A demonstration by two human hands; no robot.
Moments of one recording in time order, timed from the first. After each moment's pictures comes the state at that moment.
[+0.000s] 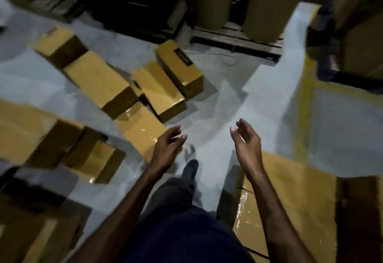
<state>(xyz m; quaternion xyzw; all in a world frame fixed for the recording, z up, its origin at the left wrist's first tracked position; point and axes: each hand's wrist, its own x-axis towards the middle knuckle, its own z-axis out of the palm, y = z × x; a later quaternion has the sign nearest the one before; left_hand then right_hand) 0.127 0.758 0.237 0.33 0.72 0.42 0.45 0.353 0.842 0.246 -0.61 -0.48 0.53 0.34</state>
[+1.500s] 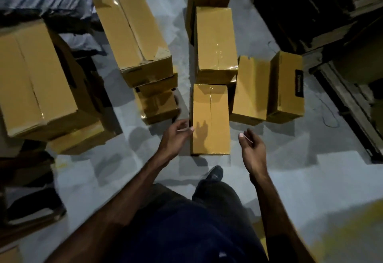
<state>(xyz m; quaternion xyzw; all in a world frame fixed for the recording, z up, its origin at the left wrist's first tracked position) -0.115 0.610 0.156 0.00 0.77 0.53 0.35 0.028 0.816 0.159 -0.47 -0.70 0.54 0.06</state>
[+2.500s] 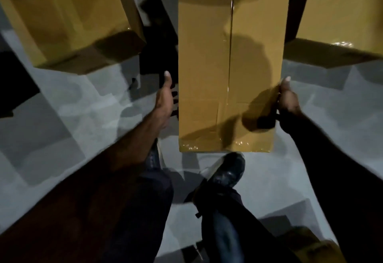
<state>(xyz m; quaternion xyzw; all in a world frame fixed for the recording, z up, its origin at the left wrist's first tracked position) -0.206 0.767 -0.478 -0.30 0.69 0.50 0.43 -0.069 1.049 -0.476 -0.63 -0.53 0.56 -0.11</state>
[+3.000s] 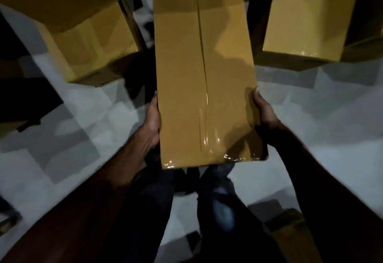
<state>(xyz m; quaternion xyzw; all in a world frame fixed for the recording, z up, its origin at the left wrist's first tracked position) -0.180 0.736 -0.348 -0.32 0.55 0.59 0.49 -0.050 1.007 -0.341 -0.48 -0.45 0.73 -0.18</state>
